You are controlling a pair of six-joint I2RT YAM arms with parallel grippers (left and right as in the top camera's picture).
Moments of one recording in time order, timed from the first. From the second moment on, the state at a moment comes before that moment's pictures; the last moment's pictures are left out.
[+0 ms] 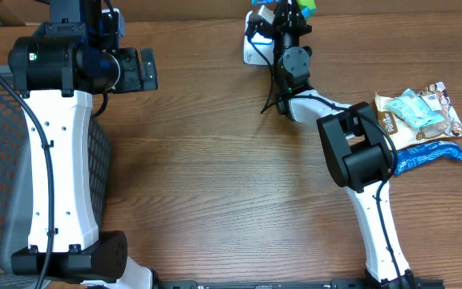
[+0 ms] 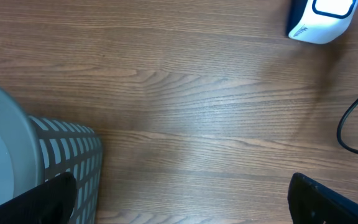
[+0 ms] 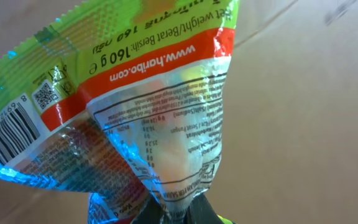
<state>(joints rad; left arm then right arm) 0.00 1.73 2.14 -1.47 0.00 -0.12 0.38 2.55 1.74 1.23 0.41 -1.16</state>
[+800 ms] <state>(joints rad) 0.00 1.73 2.14 -1.47 0.00 -0.12 0.40 2.55 1.75 1.37 0.30 -1.30</state>
